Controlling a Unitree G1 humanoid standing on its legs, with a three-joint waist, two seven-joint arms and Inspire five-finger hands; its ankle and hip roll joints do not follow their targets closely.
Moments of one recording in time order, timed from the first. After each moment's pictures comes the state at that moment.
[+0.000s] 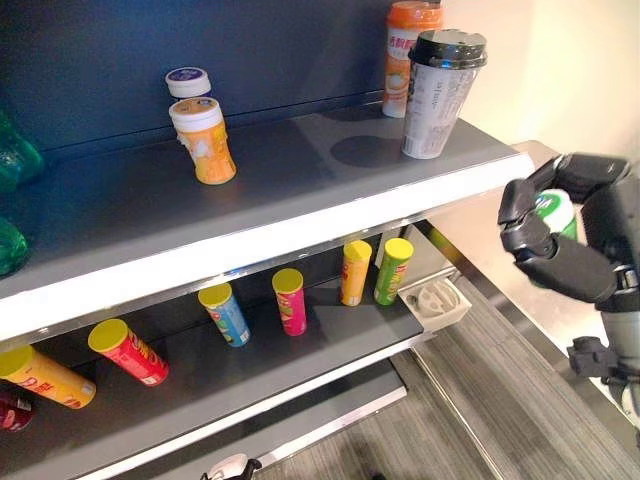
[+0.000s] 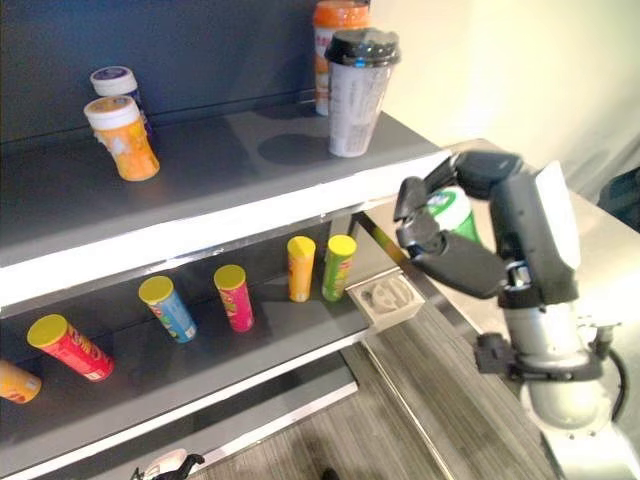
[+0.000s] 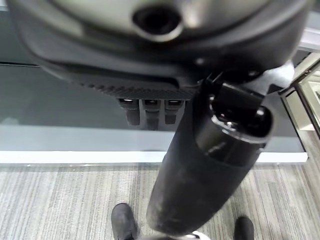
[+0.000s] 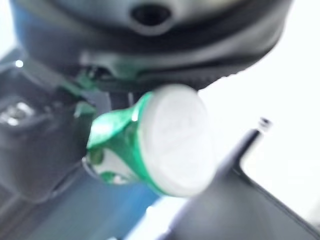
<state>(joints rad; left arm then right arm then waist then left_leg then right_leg) 0.03 0.22 -0.55 1.21 0.55 -0.08 0.26 0.20 -0.99 -0.27 -0.49 0.26 -0.39 -0.23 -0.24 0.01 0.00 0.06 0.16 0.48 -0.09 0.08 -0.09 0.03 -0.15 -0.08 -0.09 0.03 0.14</state>
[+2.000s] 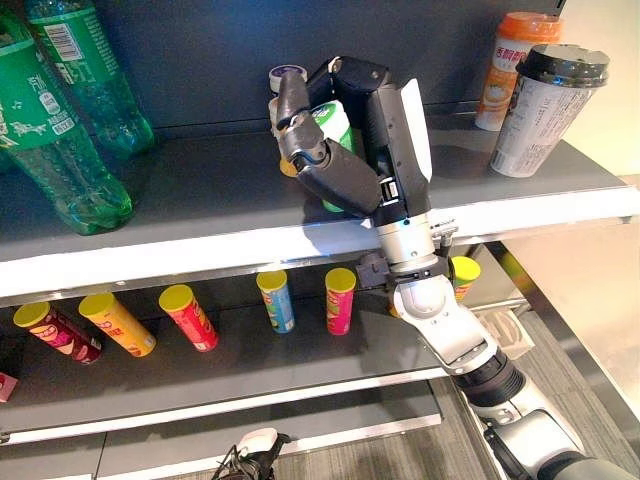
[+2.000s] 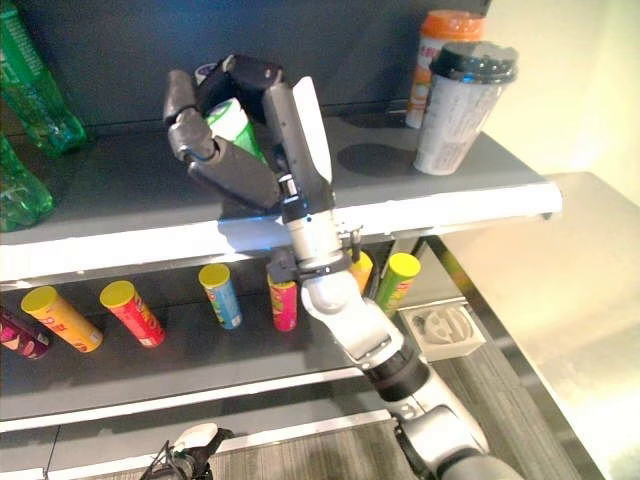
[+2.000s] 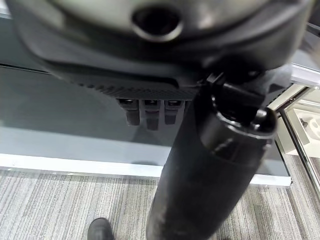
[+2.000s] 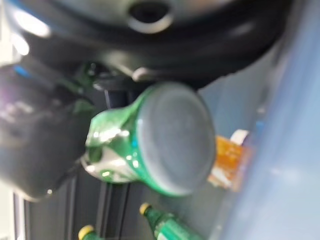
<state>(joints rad) -0.04 0.23 -0.67 1.09 0.59 -0.06 0.25 -0.65 -0.32 0.48 -0.16 -0.03 -0.19 -0.42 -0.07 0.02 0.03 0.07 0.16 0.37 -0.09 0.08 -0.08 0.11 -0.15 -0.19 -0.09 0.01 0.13</state>
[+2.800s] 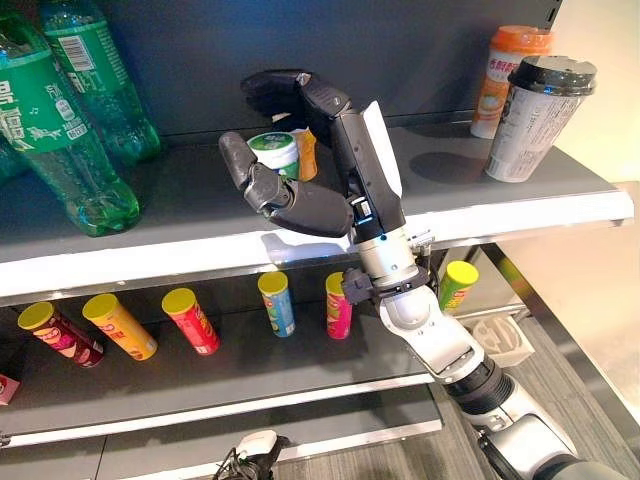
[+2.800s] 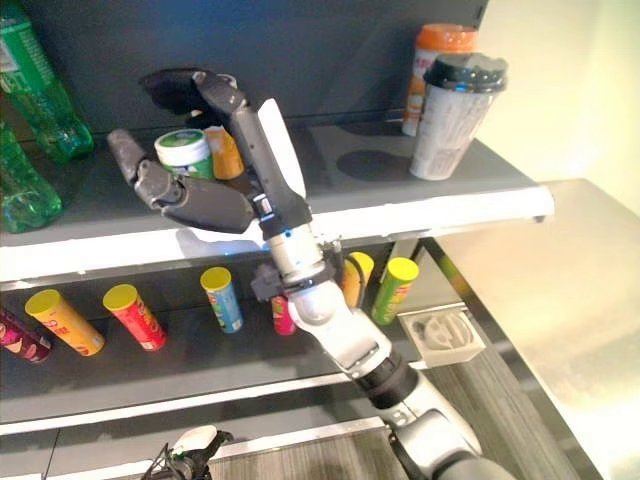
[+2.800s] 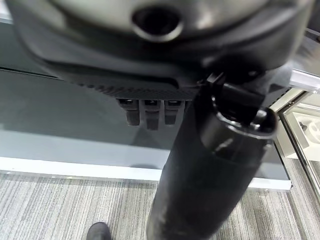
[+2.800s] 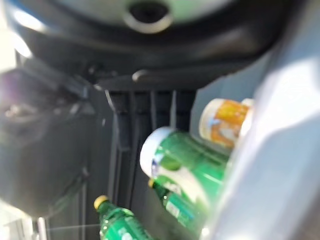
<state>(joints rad) -0.02 0.23 -0.66 1.09 0.60 -0.06 0.25 -0.63 -0.29 0.54 -0.14 -0.04 -0.19 -0.37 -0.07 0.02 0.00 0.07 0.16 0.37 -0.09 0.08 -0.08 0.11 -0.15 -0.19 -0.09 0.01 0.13</state>
